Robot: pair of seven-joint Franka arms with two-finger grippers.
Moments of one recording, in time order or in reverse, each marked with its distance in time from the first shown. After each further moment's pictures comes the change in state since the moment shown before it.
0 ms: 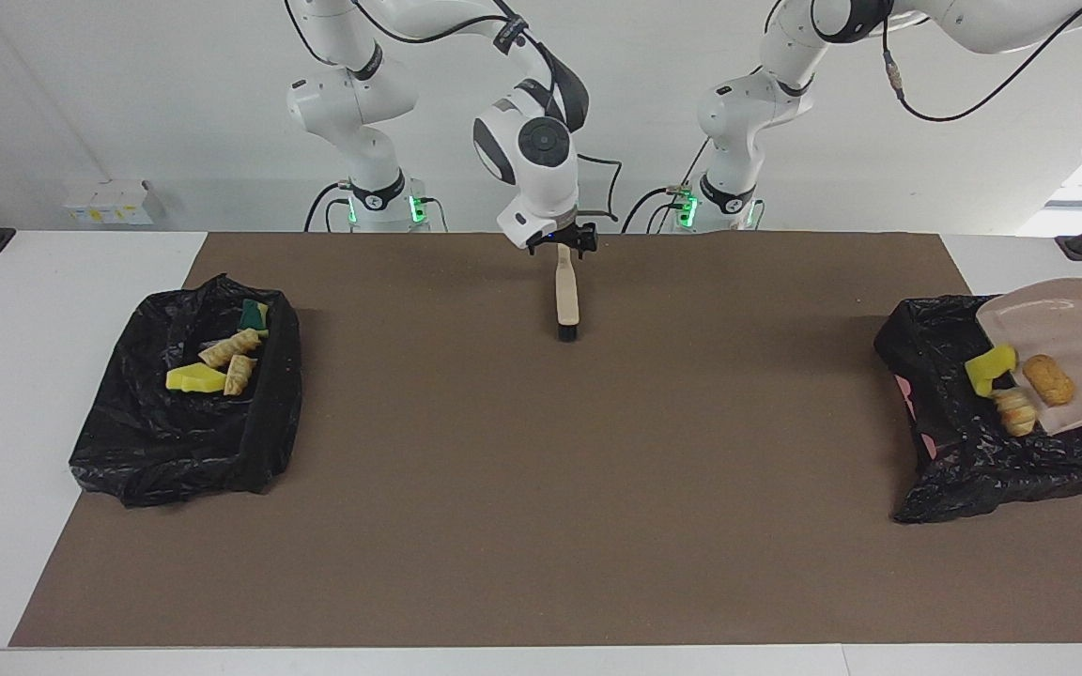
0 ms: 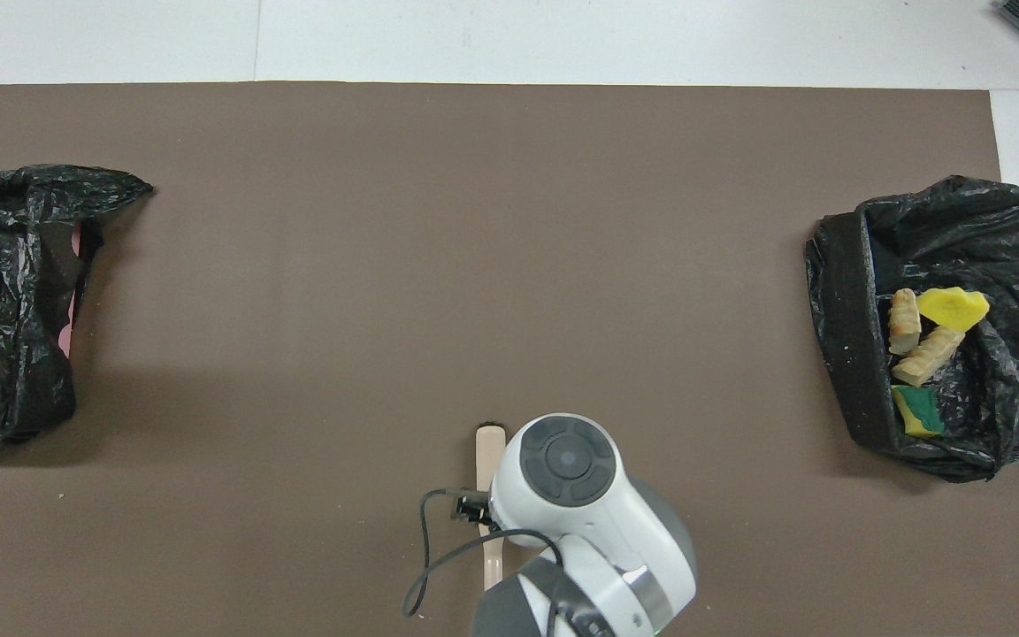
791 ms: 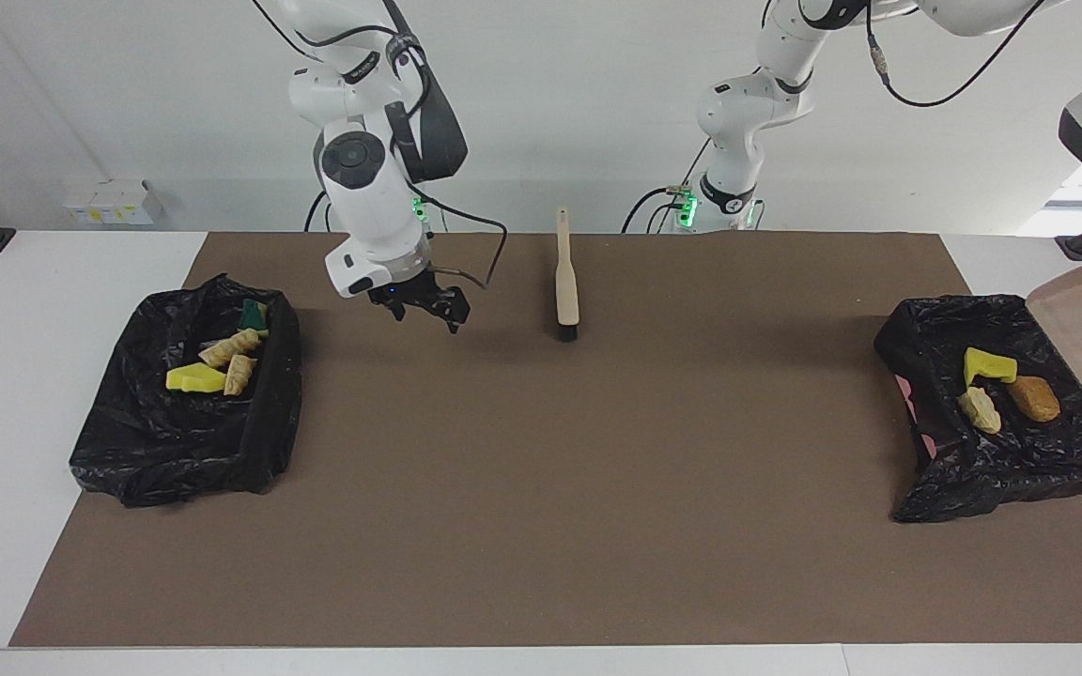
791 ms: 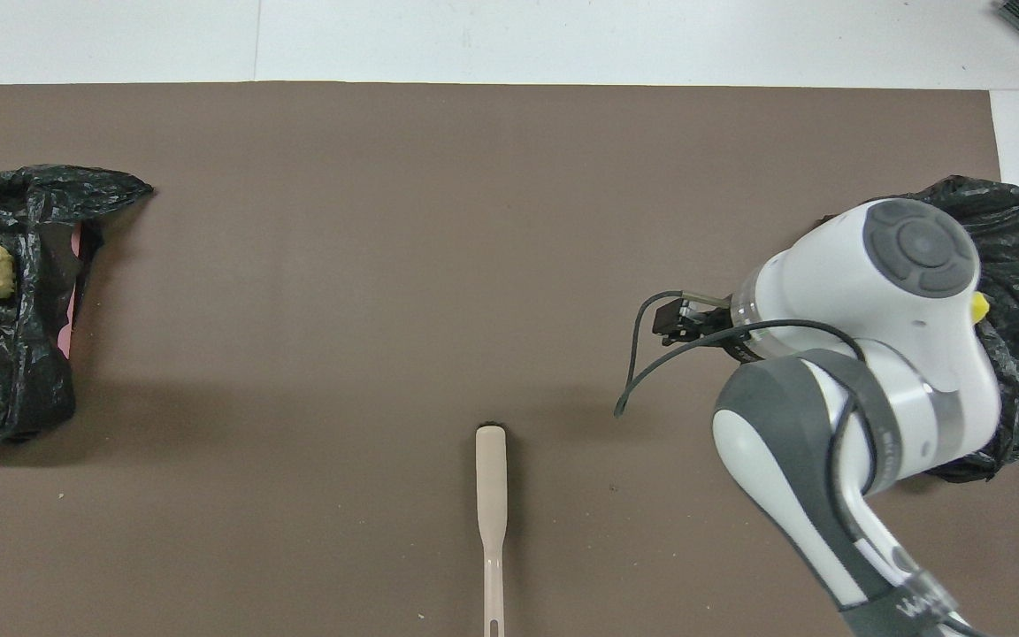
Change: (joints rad) left arm -0.068 -0.100 -0.007 -0.040 0.086 -0.045 -0.131; right arm -0.438 -0.022 -0.010 0.233 -0.214 -0.145 -0.236
